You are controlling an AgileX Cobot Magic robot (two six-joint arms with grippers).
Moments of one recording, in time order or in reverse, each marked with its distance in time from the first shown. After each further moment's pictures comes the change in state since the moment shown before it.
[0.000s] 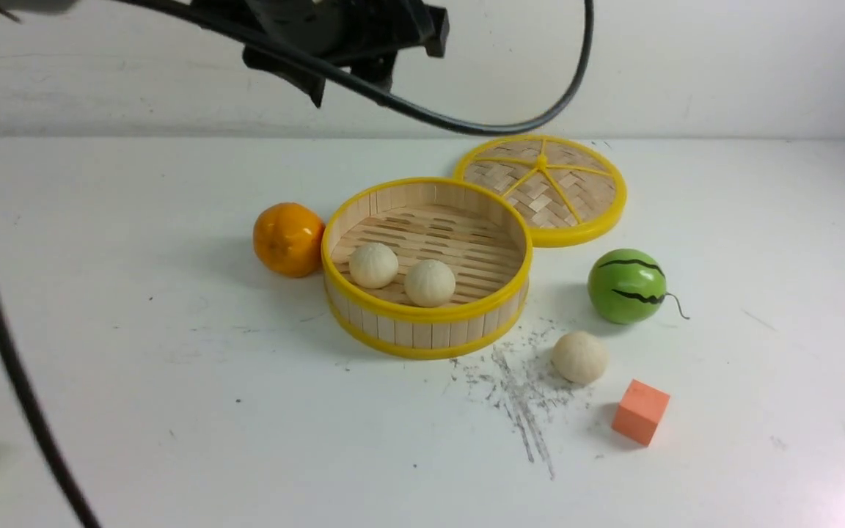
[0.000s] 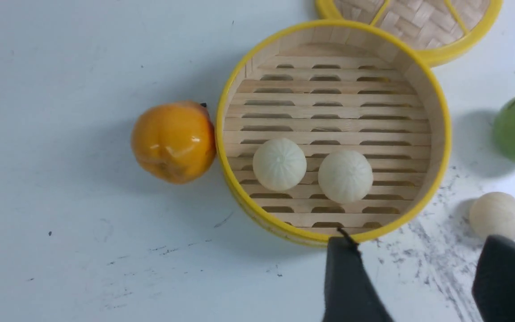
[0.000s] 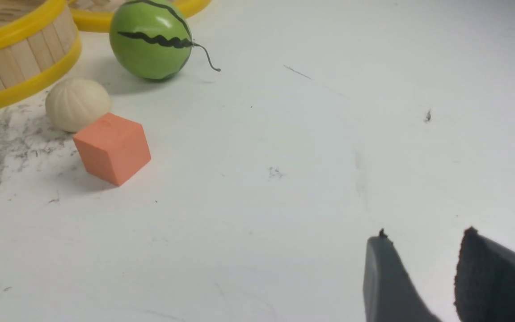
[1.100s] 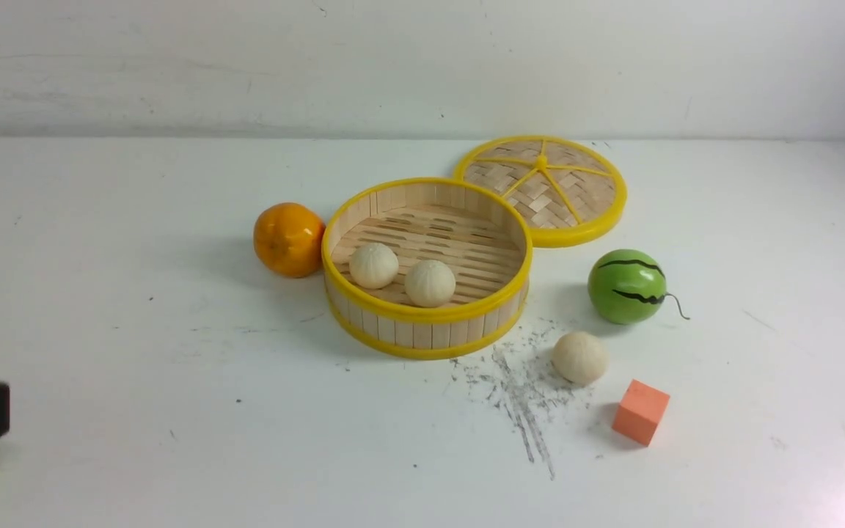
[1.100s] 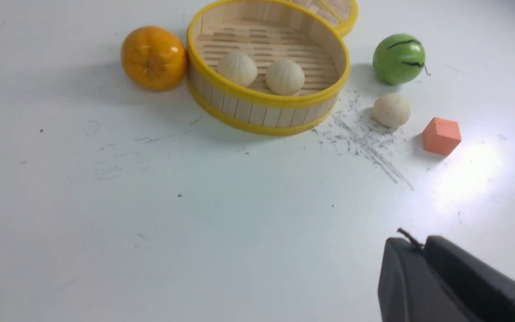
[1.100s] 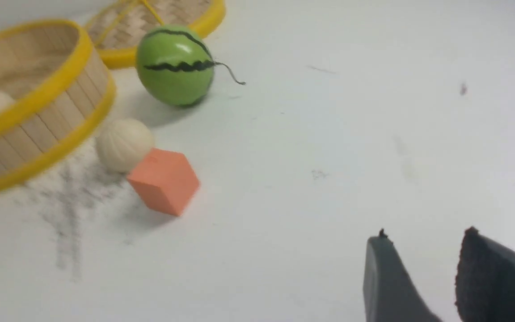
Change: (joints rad) right arm 0.000 0.000 0.000 0.243 0.000 0.194; left arm 0.000 -1.290 1.328 -0.131 -0.422 0.054
